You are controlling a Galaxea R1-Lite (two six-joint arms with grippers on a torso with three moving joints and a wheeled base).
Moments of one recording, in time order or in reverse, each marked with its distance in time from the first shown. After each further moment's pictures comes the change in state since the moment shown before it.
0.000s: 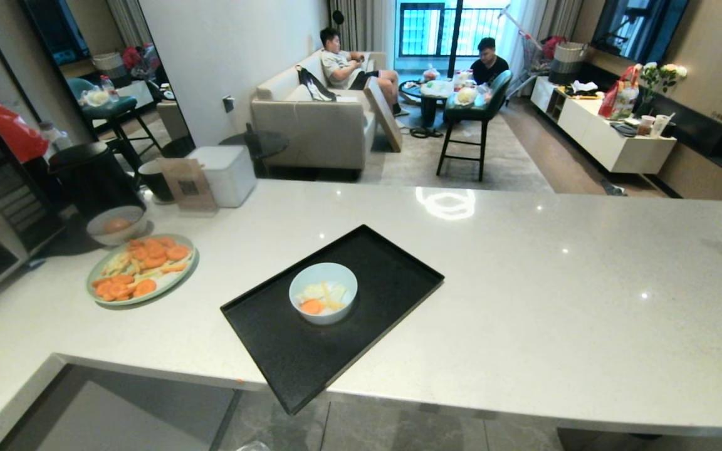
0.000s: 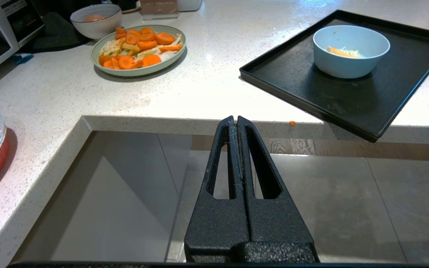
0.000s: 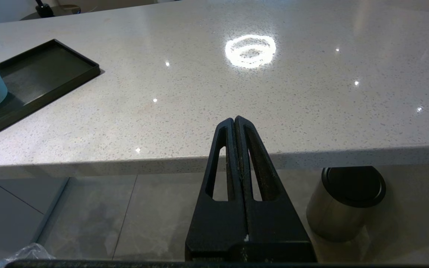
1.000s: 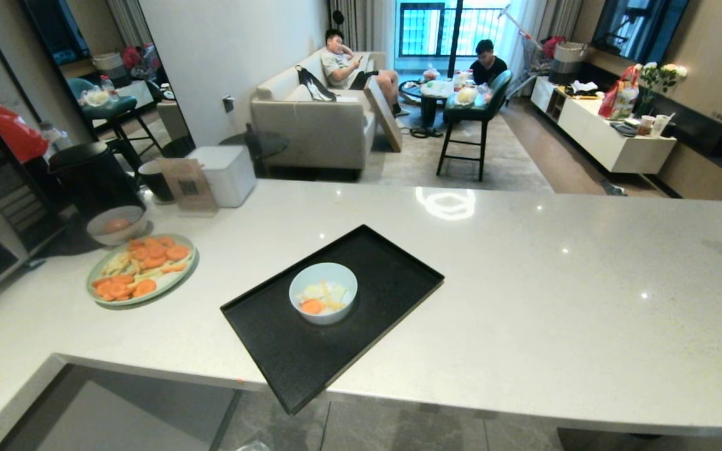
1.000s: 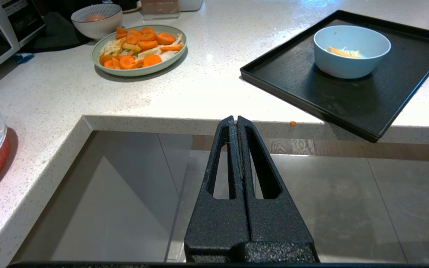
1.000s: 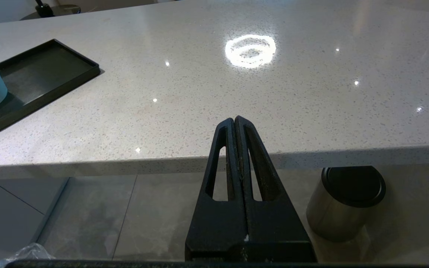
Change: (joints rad) left arm 0.000 0.000 0.000 0.000 0.002 0.000; right arm 0.000 0.000 0.000 0.000 0.000 0.000
